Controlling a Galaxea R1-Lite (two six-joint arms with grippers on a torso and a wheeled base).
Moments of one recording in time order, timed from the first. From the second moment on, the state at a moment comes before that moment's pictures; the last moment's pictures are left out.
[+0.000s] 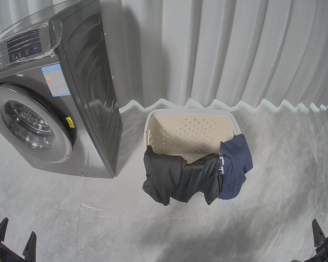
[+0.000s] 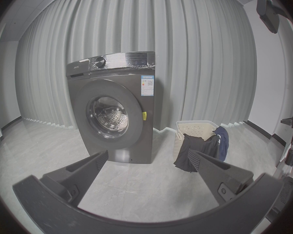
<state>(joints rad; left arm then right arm) 0.00 0.02 -0.02 0.01 0.01 -0.01 0.00 0.02 -0.02 0.00 0.01 -0.01</state>
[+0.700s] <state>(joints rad) 0.00 0.02 -0.02 0.01 0.01 -0.01 0.00 0.02 -0.02 0.00 0.01 -0.01</state>
